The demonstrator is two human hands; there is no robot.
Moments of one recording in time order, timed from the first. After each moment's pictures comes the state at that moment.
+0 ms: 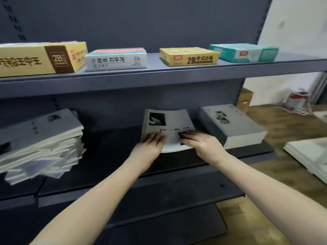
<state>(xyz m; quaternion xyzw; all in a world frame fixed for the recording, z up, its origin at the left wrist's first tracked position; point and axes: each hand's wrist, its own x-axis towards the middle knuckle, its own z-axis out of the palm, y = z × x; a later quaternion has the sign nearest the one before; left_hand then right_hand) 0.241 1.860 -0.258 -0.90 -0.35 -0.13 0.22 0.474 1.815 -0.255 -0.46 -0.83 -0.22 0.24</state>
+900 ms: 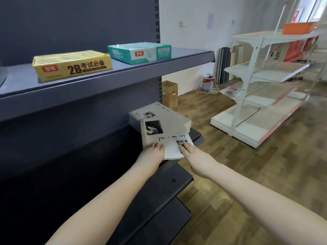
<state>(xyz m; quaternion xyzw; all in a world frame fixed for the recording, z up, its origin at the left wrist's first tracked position) 0.468 1.856 -0.280 -0.97 -0.22 0.02 0.13 0.605 1.724 -0.298 -0.80 -0.60 -0.01 0.00</state>
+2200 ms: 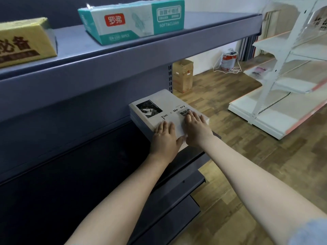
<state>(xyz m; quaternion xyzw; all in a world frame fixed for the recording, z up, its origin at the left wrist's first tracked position) 0.576 1.924 -0.310 -0.94 -0.34 -0.11 0.01 0.694 1.869 -0.287 -0.86 -0.51 0.03 0.05</state>
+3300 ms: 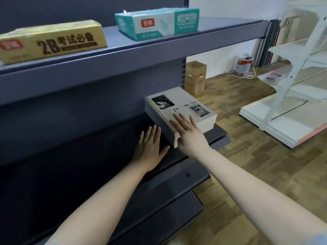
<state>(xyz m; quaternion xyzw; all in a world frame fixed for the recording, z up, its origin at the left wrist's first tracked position) 0.471 1.911 -0.313 -0.93 -0.37 -0.01 0.04 0.618 1.831 -0.294 -0.72 -0.65 -0.07 0.21</state>
